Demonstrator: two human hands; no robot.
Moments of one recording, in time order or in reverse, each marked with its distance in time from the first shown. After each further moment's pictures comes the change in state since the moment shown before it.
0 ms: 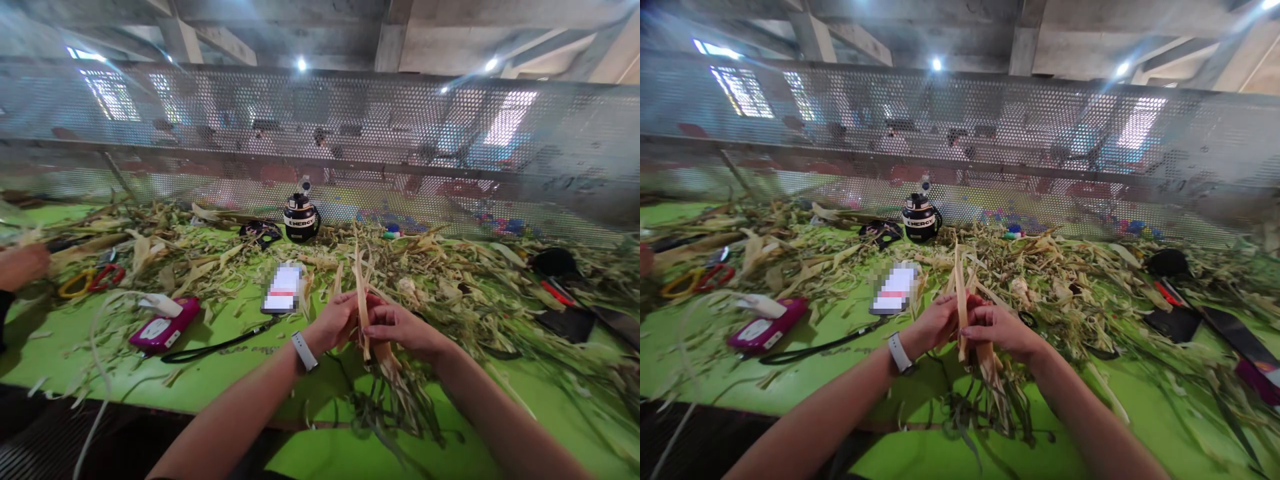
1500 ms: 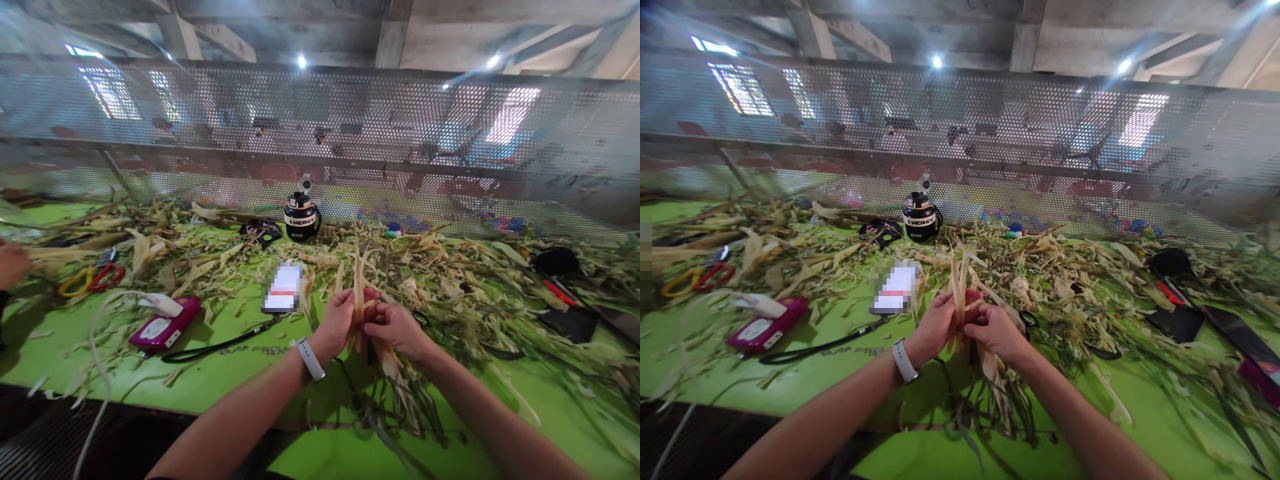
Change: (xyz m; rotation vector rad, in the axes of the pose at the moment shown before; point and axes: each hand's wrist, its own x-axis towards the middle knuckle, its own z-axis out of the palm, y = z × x) left_hand -0.001 -0.003 0.011 -0.034 0.219 0.165; right_hand 0.011 0.013 0.011 -0.054 0.290 -0.080
